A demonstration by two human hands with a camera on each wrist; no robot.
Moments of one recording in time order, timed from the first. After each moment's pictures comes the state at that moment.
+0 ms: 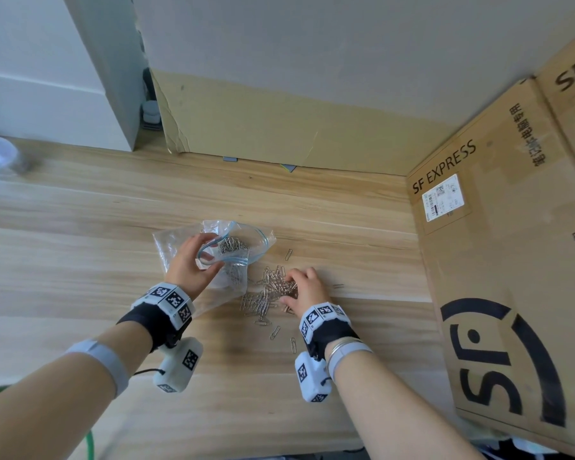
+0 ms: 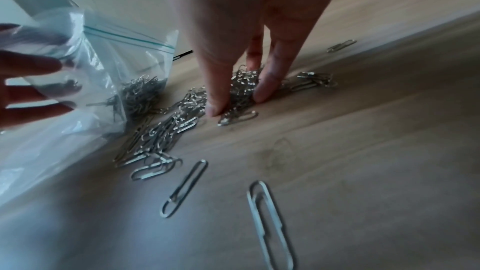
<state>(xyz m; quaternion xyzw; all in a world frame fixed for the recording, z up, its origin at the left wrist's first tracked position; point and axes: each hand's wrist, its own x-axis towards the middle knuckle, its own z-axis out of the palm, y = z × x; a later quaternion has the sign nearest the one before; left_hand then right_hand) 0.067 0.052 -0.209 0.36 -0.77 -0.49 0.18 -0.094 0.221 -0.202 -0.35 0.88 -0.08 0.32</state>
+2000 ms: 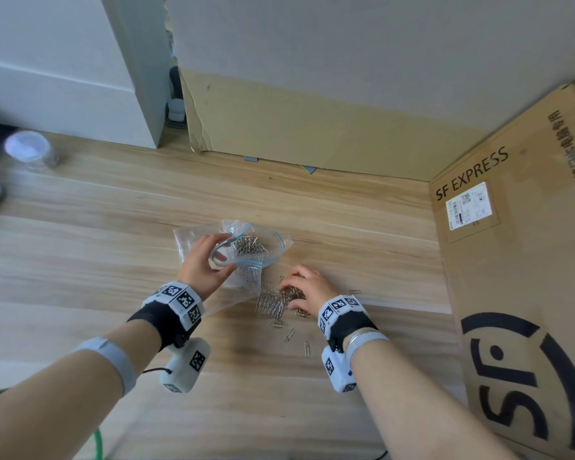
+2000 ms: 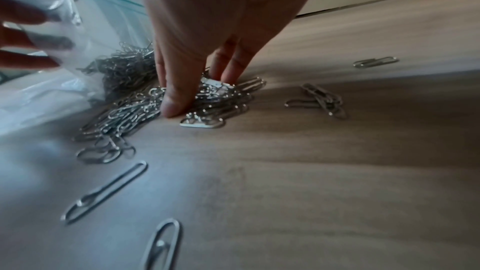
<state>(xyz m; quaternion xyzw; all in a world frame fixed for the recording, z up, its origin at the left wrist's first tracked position) 0.077 0.047 -0.209 0.36 -0.77 -0.49 0.19 -0.108 0.201 -0.201 -0.53 0.76 -0.04 0.36</state>
